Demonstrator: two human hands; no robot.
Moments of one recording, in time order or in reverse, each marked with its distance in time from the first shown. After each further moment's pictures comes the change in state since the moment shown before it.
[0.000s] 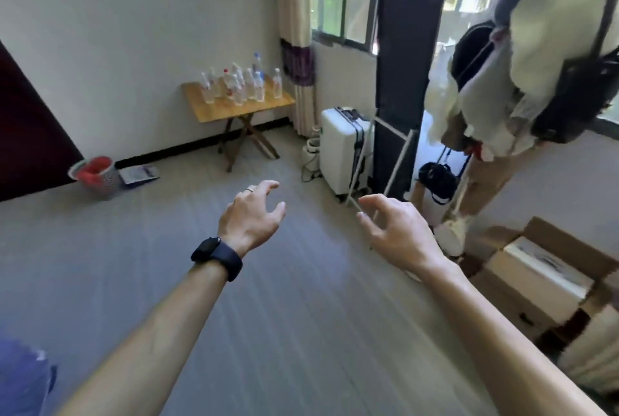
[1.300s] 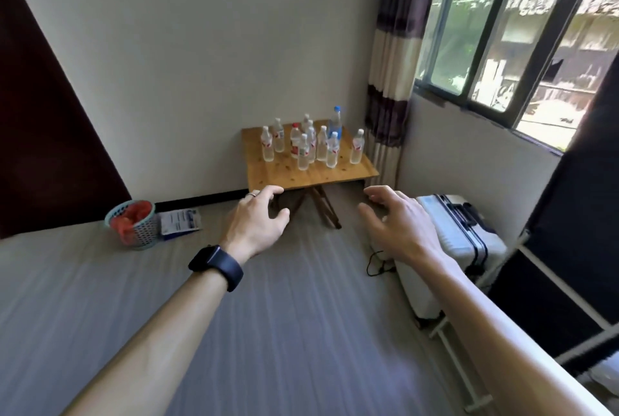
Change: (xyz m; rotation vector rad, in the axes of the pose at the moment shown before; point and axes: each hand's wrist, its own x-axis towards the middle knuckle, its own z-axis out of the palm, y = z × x) left_hand 0.660 -0.220 -0.027 0.015 0.179 -0.174; right_hand 0.750 -0.091 0.214 0.079 0.005 -0.162
